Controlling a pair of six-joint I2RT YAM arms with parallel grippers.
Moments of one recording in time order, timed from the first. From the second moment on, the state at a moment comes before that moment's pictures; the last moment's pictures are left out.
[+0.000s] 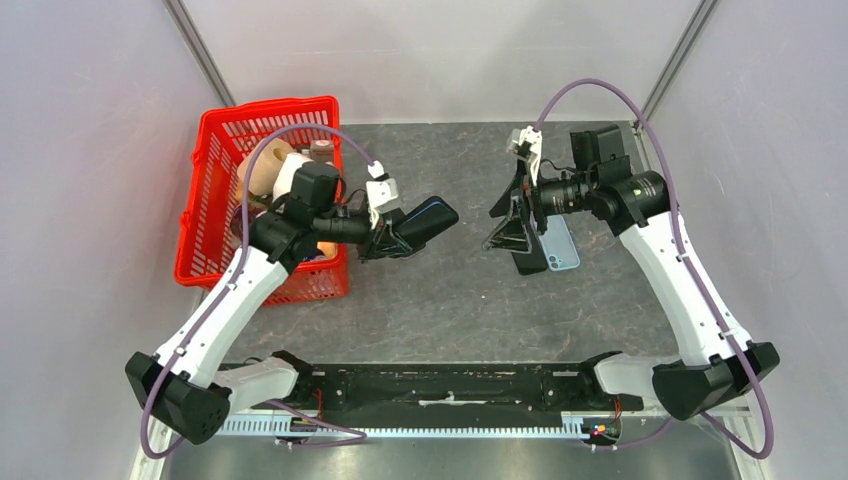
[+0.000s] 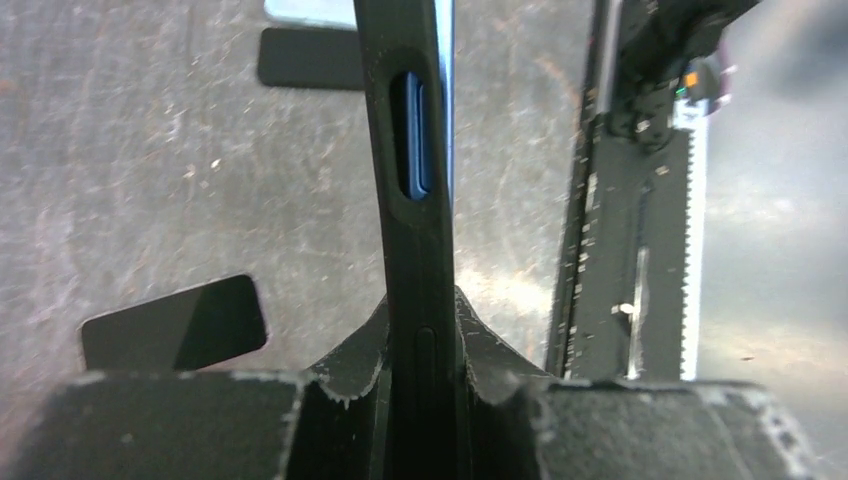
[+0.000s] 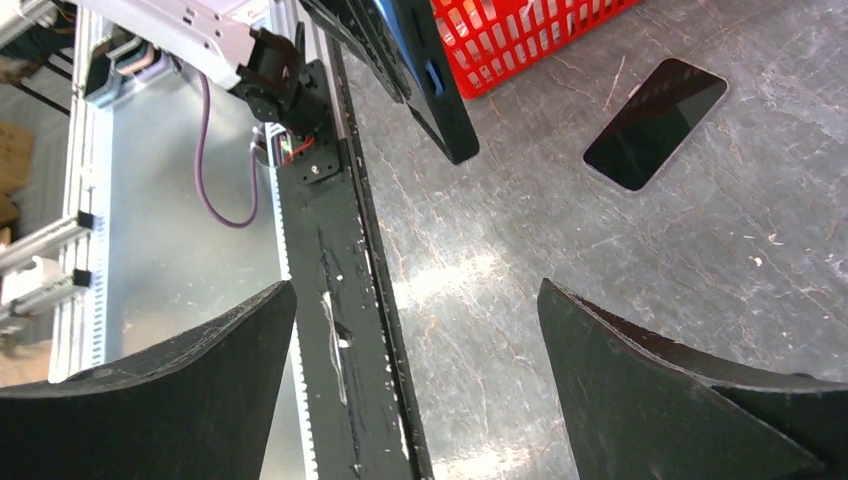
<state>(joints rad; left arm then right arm) -0.49 1.14 1.17 -0.66 0.77 0.41 0.34 1.28 1.51 -0.93 -1.01 -0.25</state>
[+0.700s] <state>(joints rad) -0.47 1.14 1.16 -0.47 1.08 0.14 0.55 1.40 1.62 -1.00 -0.98 -0.38</state>
